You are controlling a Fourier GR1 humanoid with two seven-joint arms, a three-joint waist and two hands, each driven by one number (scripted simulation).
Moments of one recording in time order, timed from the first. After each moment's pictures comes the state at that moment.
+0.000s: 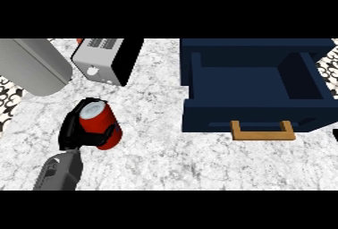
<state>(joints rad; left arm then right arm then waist) -0.28 0.08 0.27 -0.98 0.03 -0.13 -0.40 0.31 -0.01 -0.26 -2.19 -0.11 0.21 0.09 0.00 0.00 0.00</state>
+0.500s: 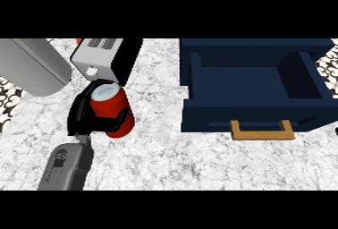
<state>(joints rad) -0.31 0.02 0.14 -1.25 0.02 0.01 -0.18 0.30 -0.02 -0.25 -2.22 -0.11 0.20 0.12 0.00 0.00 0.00</state>
